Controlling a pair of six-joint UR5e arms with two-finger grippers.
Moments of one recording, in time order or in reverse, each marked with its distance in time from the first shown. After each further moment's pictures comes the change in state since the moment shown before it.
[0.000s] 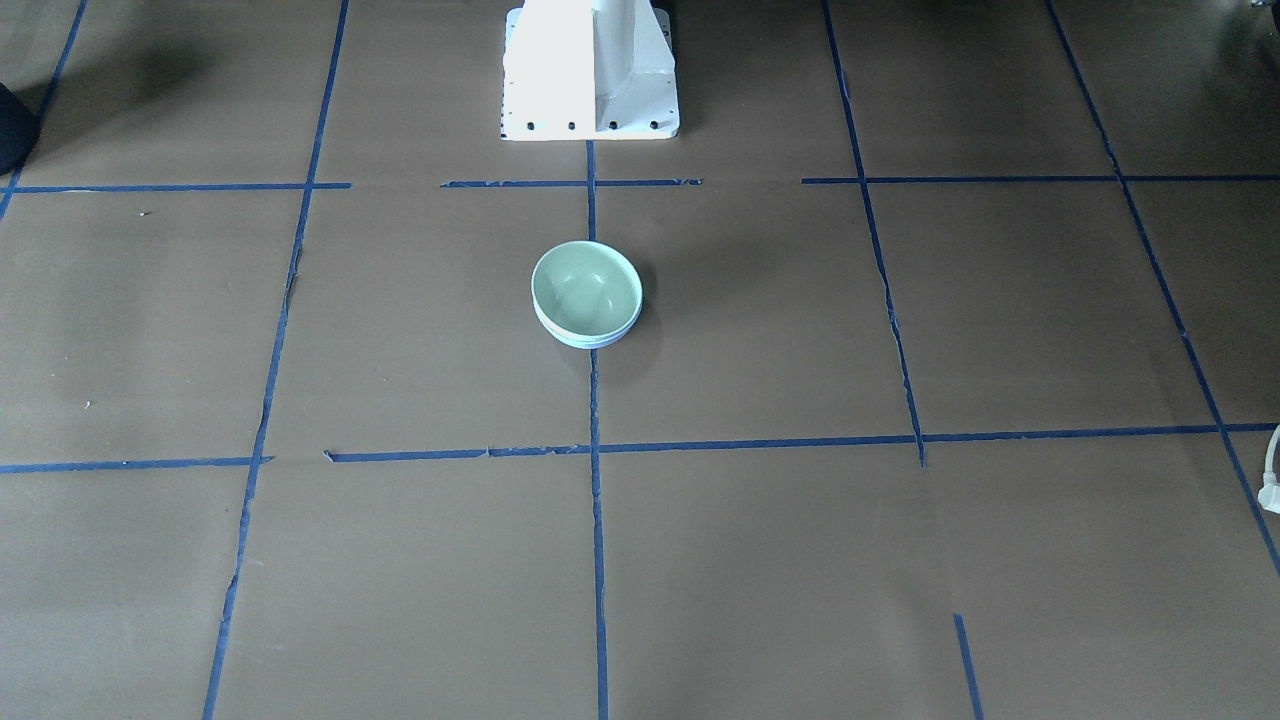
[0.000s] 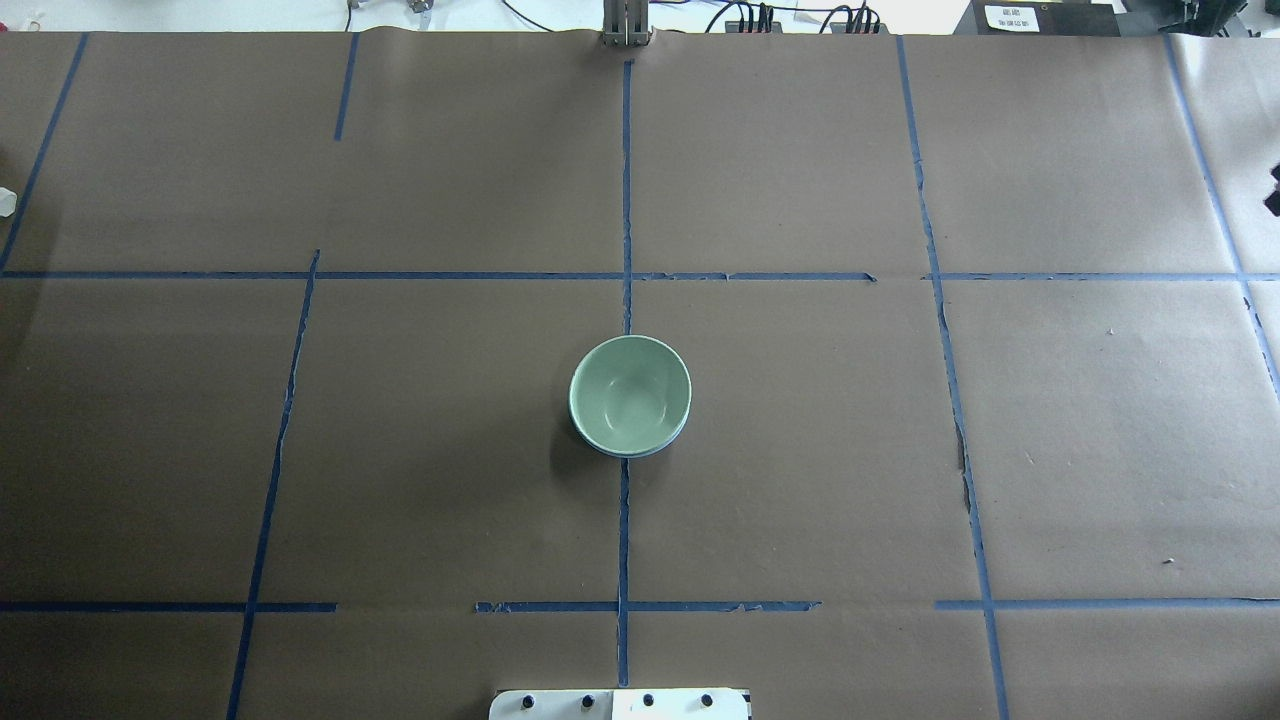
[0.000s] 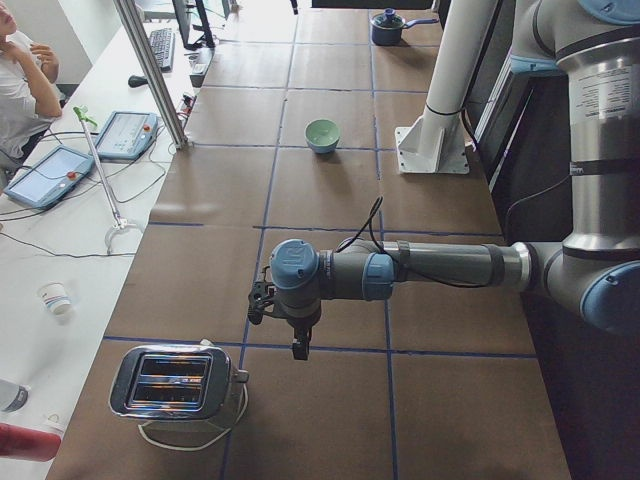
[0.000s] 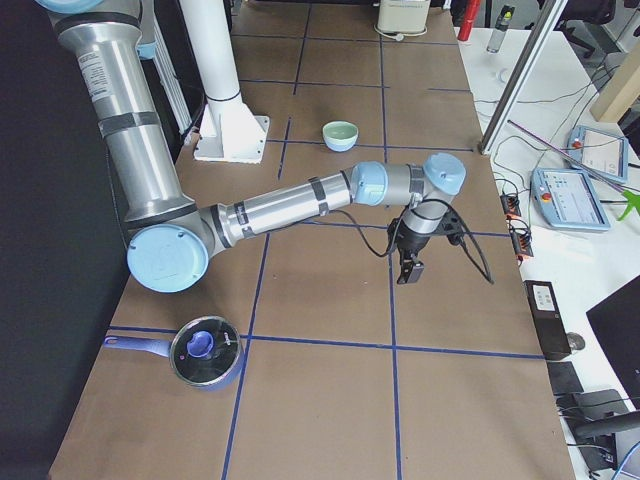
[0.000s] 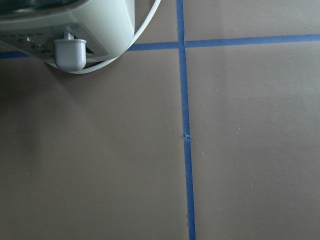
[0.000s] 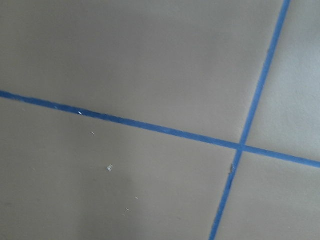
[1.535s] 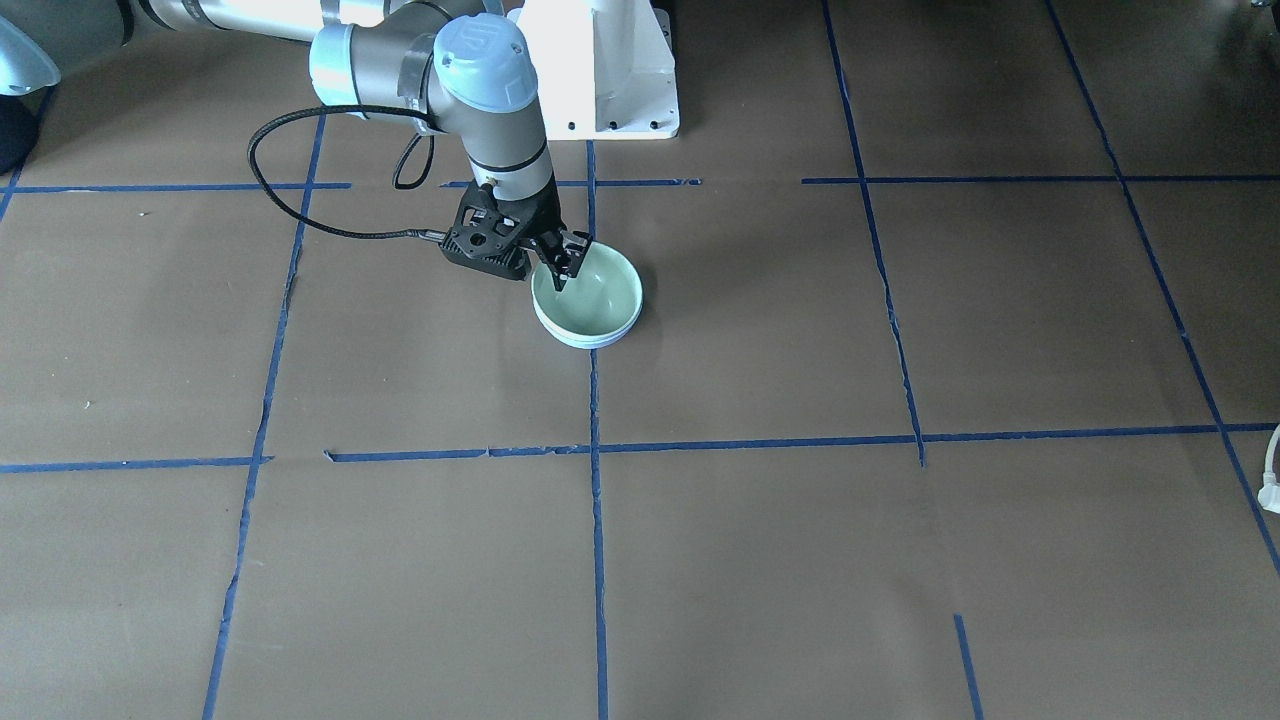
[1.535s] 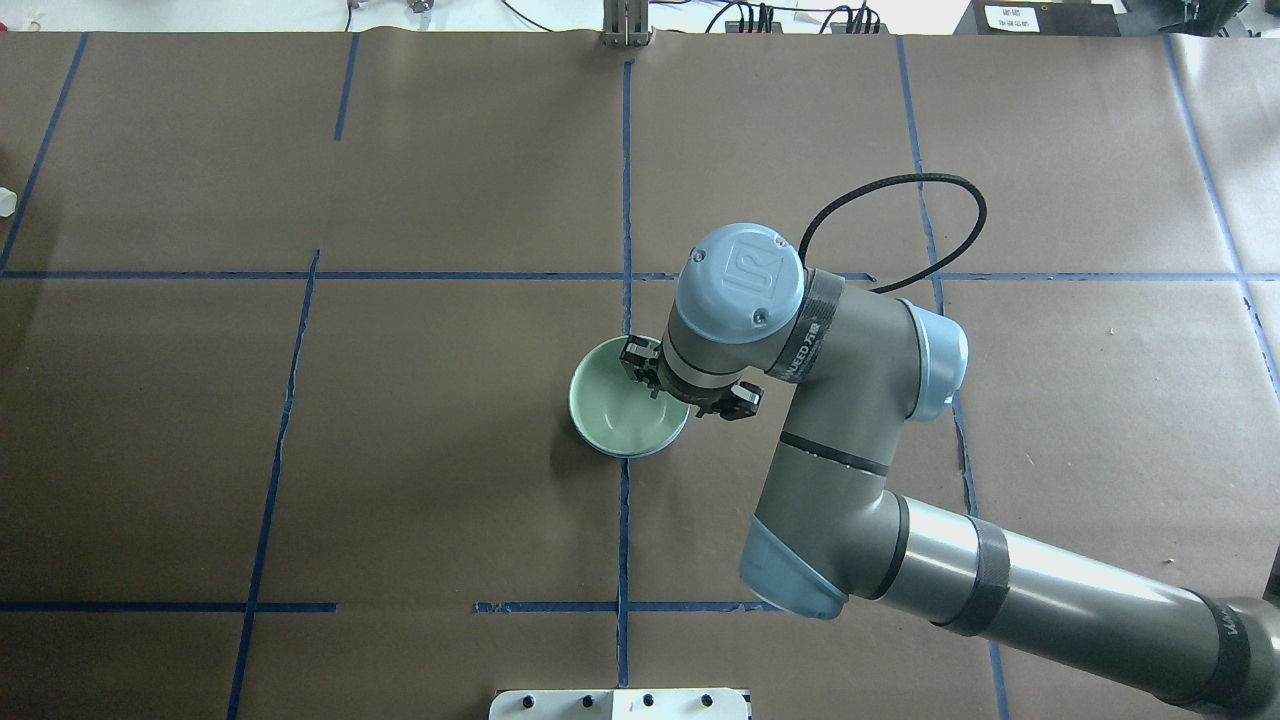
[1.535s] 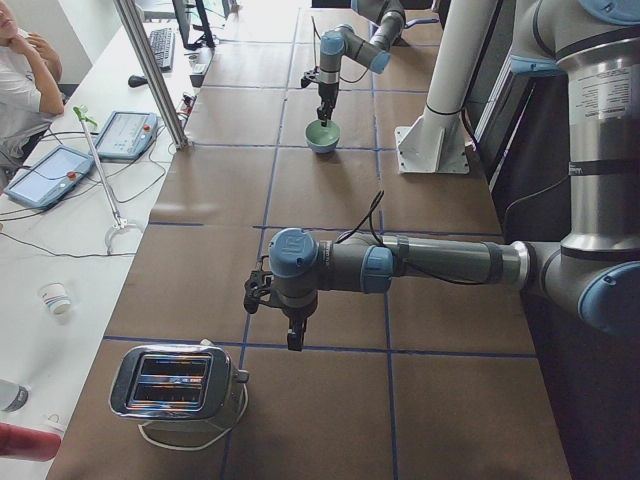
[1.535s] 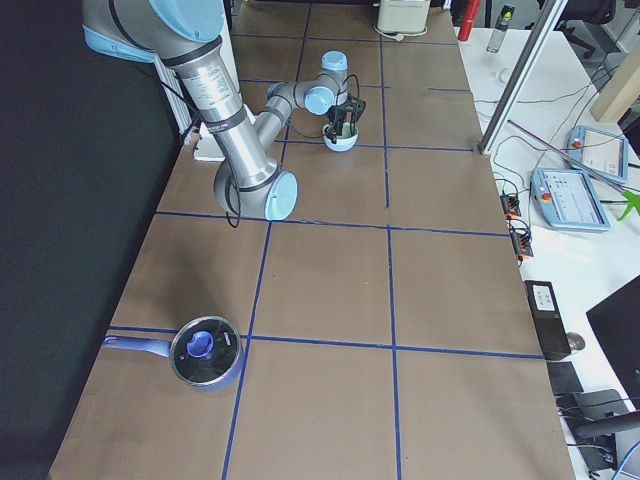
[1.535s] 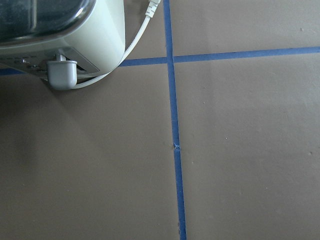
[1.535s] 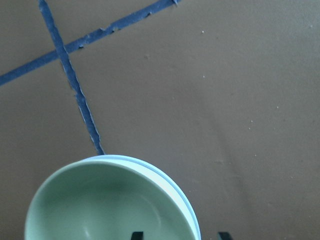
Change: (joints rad) left arm -0.004 -0.011 -0.024 -0.013 -0.005 -0.012; right arm -0.937 0.463 0.082 0.322 -0.385 1.814
